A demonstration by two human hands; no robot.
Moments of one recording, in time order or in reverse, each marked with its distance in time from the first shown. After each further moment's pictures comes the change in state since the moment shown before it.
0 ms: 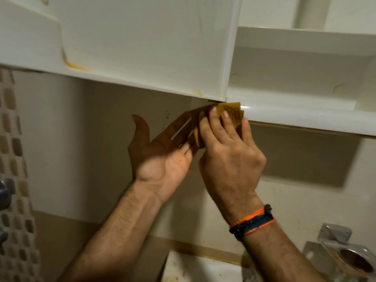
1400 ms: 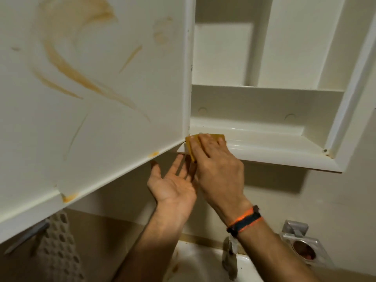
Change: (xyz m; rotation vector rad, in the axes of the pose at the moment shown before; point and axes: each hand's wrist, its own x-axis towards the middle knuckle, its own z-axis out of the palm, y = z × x) left_hand -0.004 -0.039 0.108 -0.250 0.604 -0.107; right_hand 0.060 0.072 -0.056 0.213 -0.342 -0.046
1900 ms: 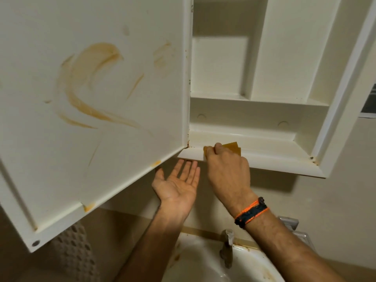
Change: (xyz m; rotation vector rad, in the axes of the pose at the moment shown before) left_hand -0.007 -0.001 0.015 -0.009 0.112 -0.008; right_hand 0.029 0.019 -0.041 -0.141 -0.449 0.118
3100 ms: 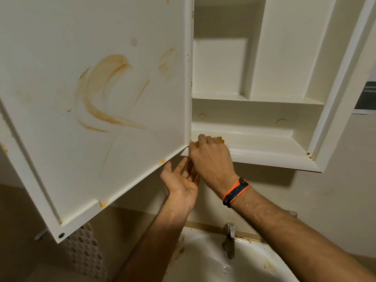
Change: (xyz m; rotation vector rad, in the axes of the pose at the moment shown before) left_hand -0.004 0.002 0.007 0.205 0.037 0.037; right_hand 0.021 -0.024 -0.005 -0.083 0.025 -0.240
